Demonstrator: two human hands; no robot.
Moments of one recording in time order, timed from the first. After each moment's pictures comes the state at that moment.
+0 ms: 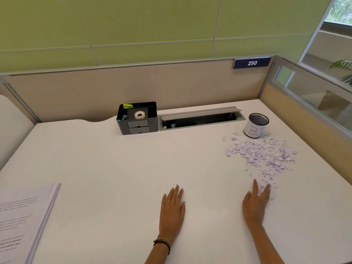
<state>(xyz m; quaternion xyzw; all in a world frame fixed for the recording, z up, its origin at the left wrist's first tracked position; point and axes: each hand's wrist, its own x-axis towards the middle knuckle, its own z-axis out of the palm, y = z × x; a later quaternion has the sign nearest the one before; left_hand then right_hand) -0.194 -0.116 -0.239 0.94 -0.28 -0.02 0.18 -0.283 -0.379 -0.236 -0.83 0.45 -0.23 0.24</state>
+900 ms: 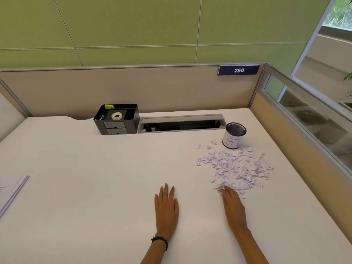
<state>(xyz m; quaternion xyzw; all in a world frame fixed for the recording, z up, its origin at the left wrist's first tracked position) -0.227 -0.275 -0.239 0.96 -0.13 -0.01 0.23 -0.298 -0.496 -0.231 -0.93 0.21 -0.13 0.26</state>
